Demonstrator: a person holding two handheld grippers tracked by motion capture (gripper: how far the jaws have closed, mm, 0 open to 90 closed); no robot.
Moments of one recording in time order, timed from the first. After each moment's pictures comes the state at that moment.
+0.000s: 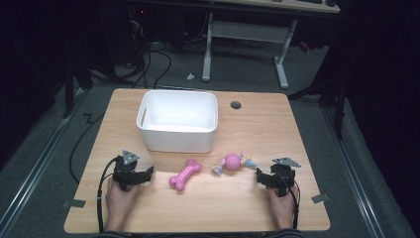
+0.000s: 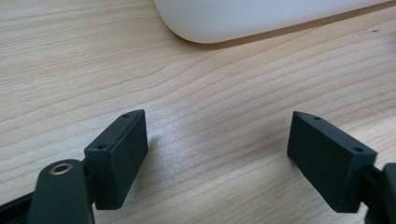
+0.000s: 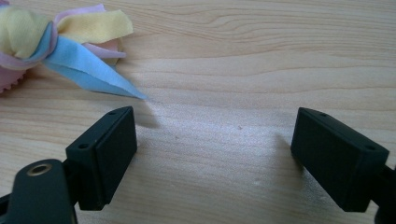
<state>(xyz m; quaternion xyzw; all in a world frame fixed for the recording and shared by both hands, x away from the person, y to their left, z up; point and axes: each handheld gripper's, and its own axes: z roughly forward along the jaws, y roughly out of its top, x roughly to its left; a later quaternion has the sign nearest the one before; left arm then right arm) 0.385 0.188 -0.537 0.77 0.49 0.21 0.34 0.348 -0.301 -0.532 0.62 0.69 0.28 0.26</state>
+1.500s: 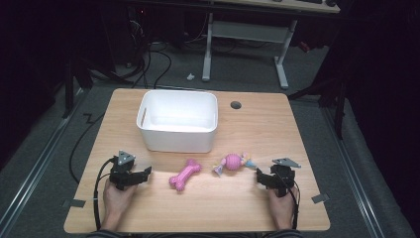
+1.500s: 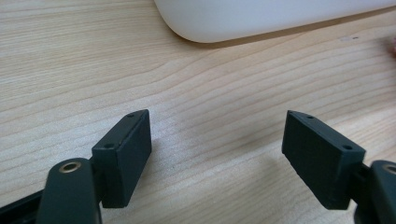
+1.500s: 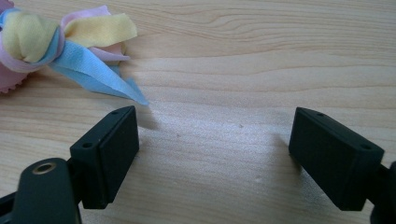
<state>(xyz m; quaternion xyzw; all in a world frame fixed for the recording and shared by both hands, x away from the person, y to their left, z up) 0.380 0.198 -0.533 0.77 0.49 0.19 0.36 0.346 -0.300 -0.532 0.62 0.69 0.28 0.26</state>
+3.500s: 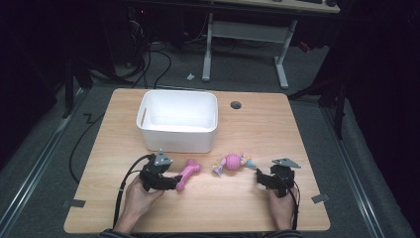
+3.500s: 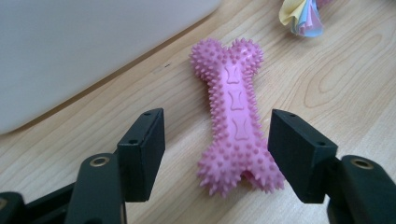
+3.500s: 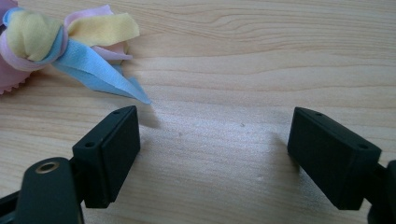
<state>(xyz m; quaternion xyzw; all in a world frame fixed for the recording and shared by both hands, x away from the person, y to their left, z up) 0.364 0.098 -0.482 0.87 0.34 0.12 0.34 0.345 -0.299 -0.531 0.61 0.69 0.28 0.26</state>
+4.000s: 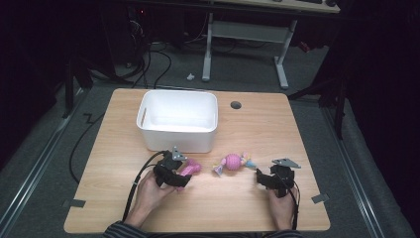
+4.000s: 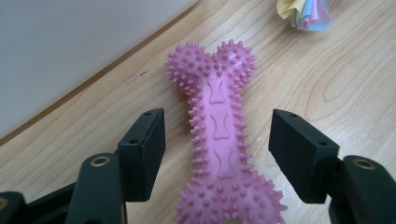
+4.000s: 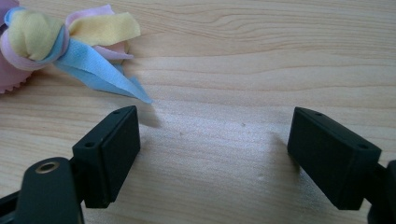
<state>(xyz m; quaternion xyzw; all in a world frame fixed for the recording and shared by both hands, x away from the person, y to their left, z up) 0.379 0.066 -0.489 0.89 0.35 0.10 0.29 0.345 -0.299 -0.532 0.61 0.69 0.28 0.26</state>
